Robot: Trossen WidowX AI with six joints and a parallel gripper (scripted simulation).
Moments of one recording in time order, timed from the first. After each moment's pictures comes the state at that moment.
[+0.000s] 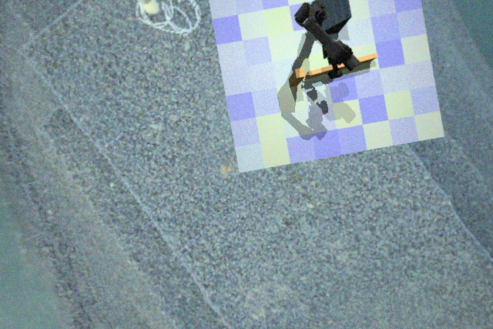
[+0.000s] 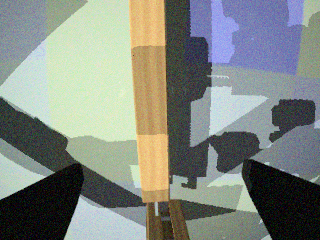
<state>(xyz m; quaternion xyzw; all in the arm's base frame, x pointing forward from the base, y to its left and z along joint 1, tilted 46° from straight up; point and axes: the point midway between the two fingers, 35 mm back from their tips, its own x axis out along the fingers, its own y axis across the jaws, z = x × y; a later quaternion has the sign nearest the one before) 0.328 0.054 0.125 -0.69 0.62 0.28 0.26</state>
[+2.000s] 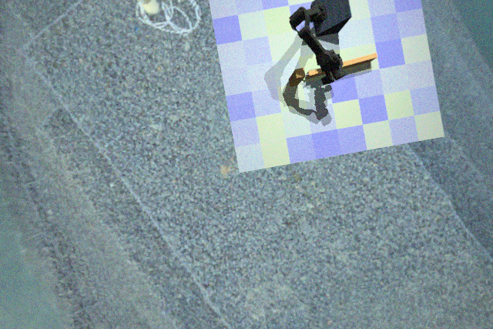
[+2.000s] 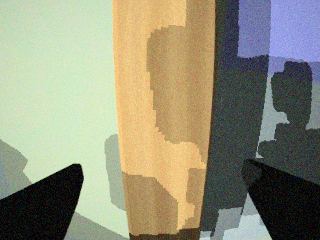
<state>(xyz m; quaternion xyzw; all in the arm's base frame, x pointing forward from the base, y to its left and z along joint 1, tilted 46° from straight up) 0.332 -0.020 0.054 -0.68 0.62 0.29 0.24</state>
